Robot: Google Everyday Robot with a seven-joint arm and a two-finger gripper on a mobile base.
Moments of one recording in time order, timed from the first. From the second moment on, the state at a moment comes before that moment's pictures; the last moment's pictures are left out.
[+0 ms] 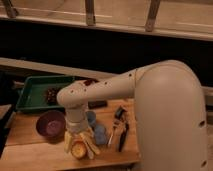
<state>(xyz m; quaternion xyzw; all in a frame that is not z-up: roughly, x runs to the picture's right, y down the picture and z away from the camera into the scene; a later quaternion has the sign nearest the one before) -0.117 0.252 0.684 -0.48 0.23 0.37 0.76</state>
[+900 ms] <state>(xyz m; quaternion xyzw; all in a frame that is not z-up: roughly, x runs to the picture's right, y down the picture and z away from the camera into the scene) -0.108 0.257 0.689 -0.48 0.26 0.39 0.75</state>
